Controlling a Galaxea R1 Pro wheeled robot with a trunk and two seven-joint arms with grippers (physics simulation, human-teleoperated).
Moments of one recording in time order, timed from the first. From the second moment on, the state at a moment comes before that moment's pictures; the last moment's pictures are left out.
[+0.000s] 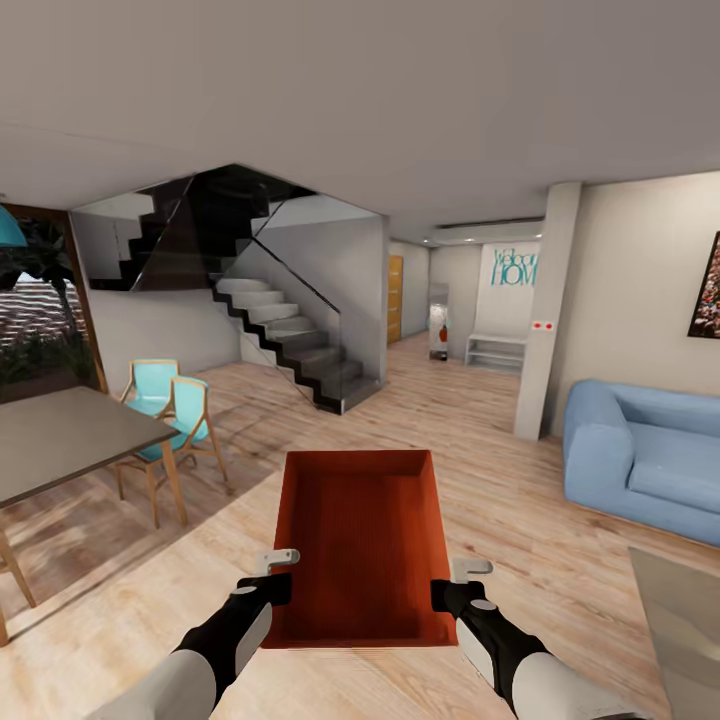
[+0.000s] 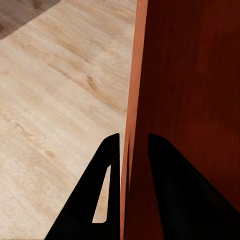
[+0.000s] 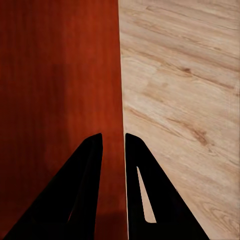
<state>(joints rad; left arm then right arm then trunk) -0.63 -0.11 -0.03 -0.34 0.09 0.14 0.19 -0.65 0.08 0.09 -0.22 -0.10 -0.02 -0.10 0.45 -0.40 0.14</state>
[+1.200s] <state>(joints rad) -0.63 -0.11 -0.03 -0.34 0.10 0.14 0.19 -0.65 0.08 0.09 -0.22 -0.10 -0.01 -0.10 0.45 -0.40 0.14</state>
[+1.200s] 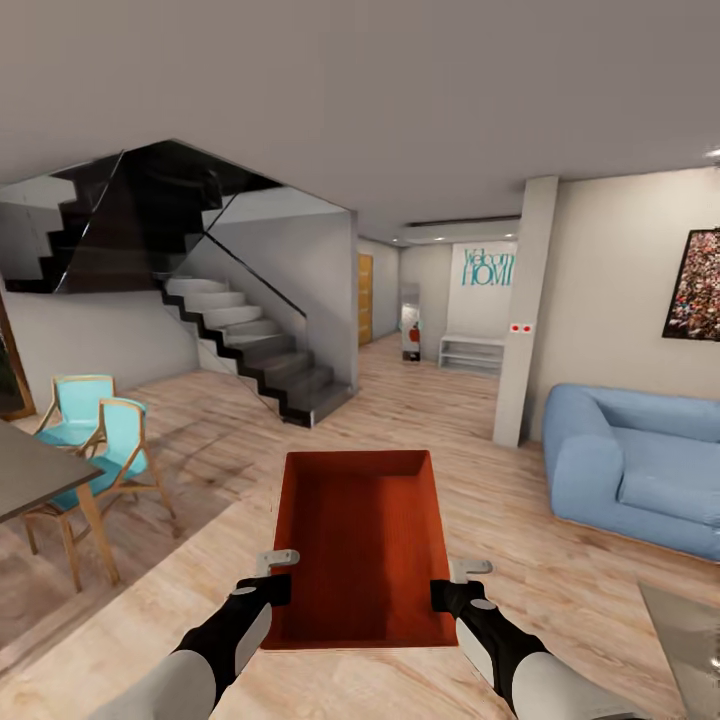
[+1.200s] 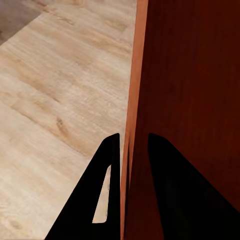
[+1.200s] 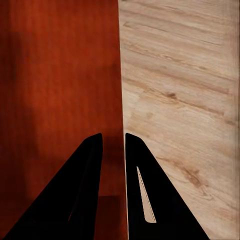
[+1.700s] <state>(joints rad) -0.63 -0.11 -0.03 -0.34 0.10 0.14 0.19 -0.65 0.08 0.09 -0.22 -0.10 -0.01 -0.10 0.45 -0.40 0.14</state>
